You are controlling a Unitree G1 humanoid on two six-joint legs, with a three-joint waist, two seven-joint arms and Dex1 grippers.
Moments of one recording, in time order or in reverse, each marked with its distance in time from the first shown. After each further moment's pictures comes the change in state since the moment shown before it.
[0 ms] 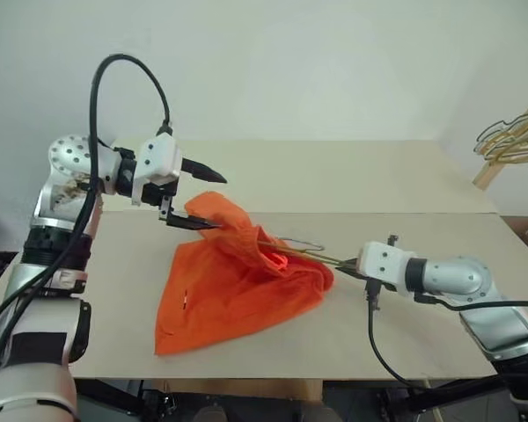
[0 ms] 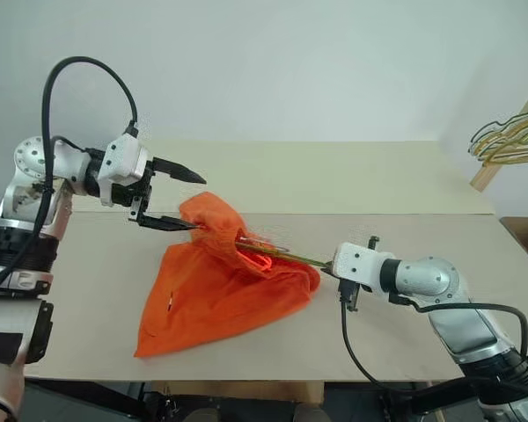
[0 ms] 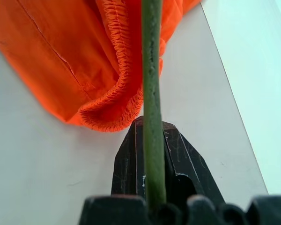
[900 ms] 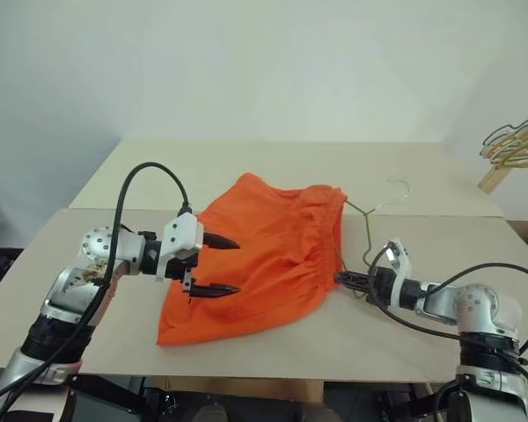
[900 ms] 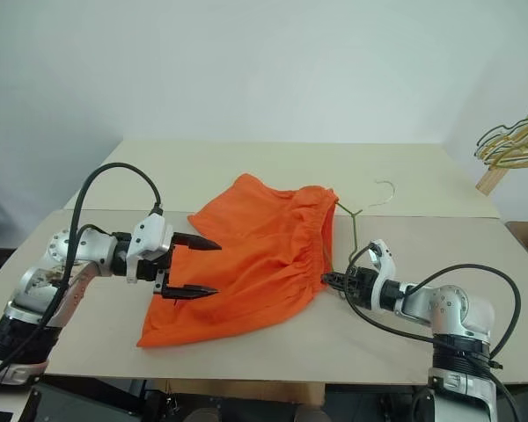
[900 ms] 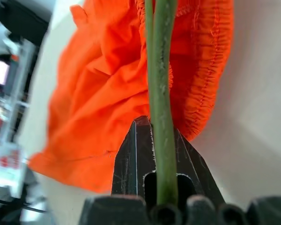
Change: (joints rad) left arm 0.541 -0.004 0.077 -0.580 -0.104 0.327 0.308; right arm -0.106 0.363 -0.425 0.328 0.688 1.070 -0.255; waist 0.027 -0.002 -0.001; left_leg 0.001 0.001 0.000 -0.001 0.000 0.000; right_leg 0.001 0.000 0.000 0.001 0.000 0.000
